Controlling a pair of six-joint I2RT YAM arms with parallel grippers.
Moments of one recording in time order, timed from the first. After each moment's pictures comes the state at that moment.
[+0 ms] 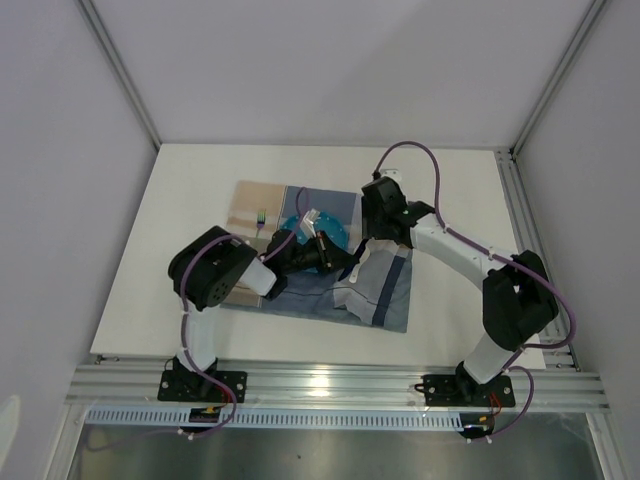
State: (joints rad) left arm -0.61 1.99 0.69 1.16 0.58 -1.14; right arm 0.61 1.66 1.28 -0.49 0.35 0.42
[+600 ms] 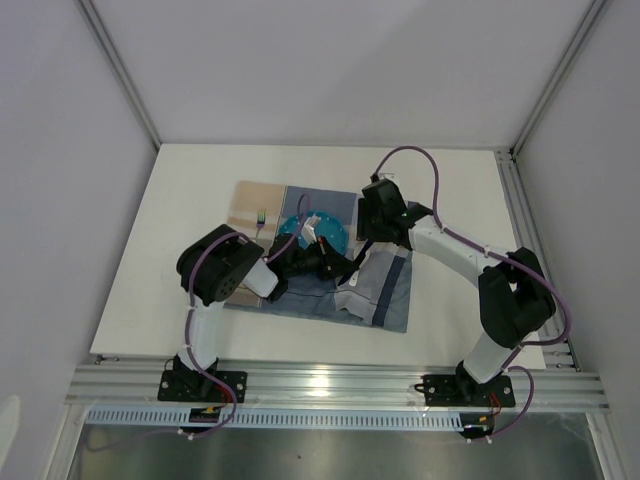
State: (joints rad) left arm -0.61 2.08 0.69 1.19 0.61 -1.24; right arm 0.59 1.68 1.24 -0.42 0.22 0.49
